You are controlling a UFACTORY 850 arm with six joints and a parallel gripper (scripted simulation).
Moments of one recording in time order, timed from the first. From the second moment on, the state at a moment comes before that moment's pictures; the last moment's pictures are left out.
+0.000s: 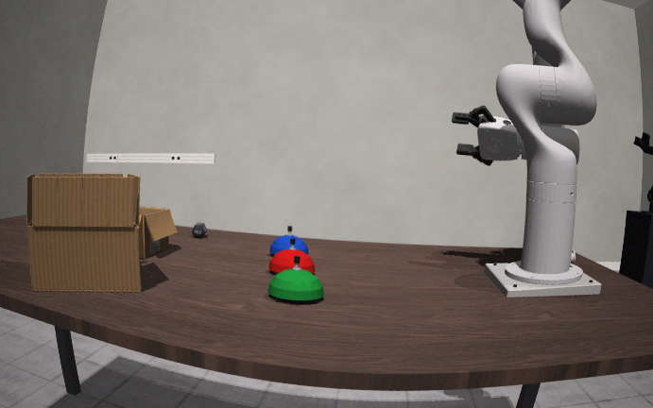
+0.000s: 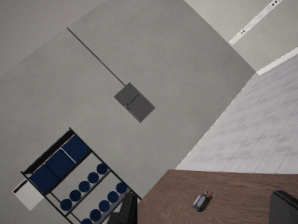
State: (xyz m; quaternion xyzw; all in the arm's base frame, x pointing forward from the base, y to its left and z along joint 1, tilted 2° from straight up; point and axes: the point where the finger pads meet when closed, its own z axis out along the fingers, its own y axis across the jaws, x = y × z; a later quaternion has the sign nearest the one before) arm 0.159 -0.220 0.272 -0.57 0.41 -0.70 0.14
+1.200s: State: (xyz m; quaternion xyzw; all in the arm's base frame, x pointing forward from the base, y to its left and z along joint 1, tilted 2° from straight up) arm 0.194 -0.174 0.228 -0.73 0.18 -0.58 0.29
